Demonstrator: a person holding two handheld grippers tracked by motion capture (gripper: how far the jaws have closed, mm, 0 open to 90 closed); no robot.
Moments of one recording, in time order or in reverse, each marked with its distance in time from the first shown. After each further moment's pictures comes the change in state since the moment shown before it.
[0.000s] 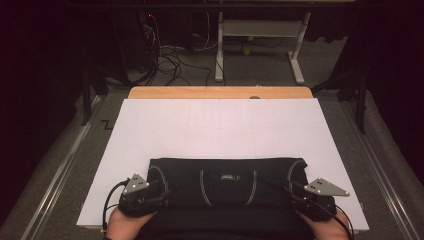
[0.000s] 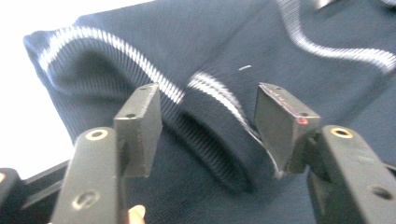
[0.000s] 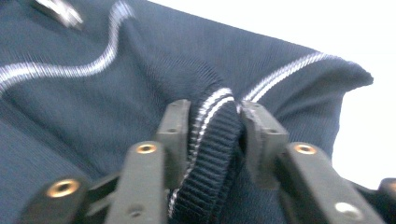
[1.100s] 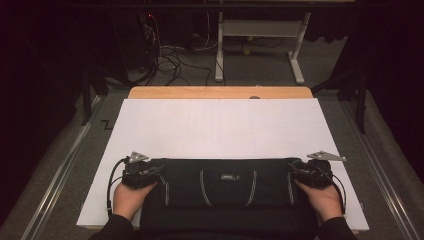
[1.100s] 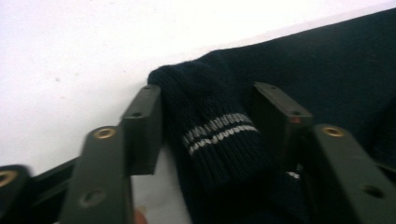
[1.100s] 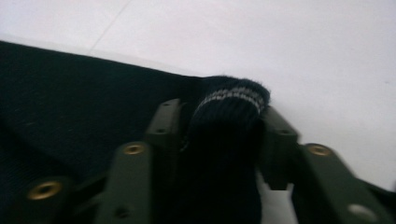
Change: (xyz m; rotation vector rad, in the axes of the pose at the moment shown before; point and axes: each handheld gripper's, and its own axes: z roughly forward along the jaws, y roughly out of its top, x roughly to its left) left arm 0.057 0.027 0.049 0.090 0.169 -0.150; right arm -0.060 0.025 0.059 0.100 -0.052 0.232
